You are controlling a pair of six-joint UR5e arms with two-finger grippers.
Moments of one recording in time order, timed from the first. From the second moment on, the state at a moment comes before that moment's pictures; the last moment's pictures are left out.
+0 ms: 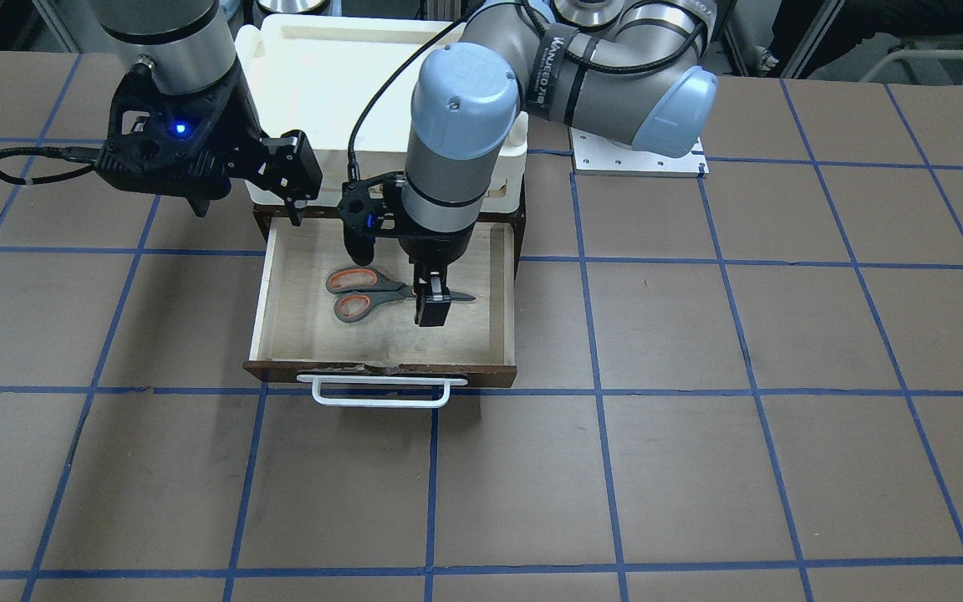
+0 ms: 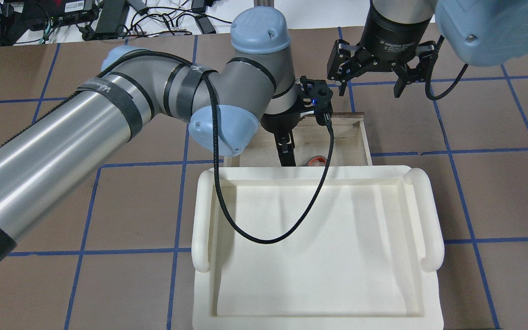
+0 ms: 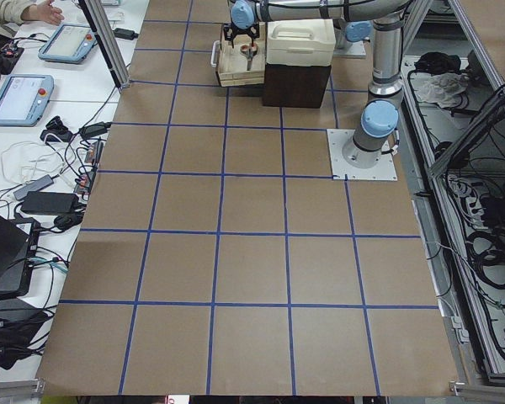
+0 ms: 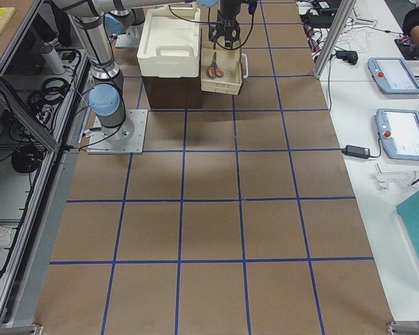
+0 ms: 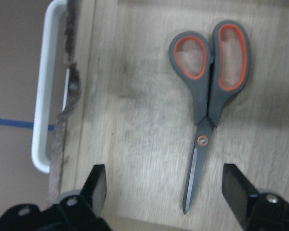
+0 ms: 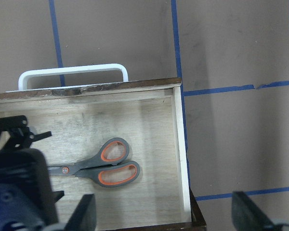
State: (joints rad) left arm -1.94 -1.87 -1.55 -1.26 1.42 1.05; right arm 1.70 -1.50 1.46 -1.54 -1.57 0.22
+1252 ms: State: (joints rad) left arm -1.51 -1.64 -1.54 -1.48 1.46 0.37; right arm 1.70 -1.50 1.46 -1.54 -1.57 0.22
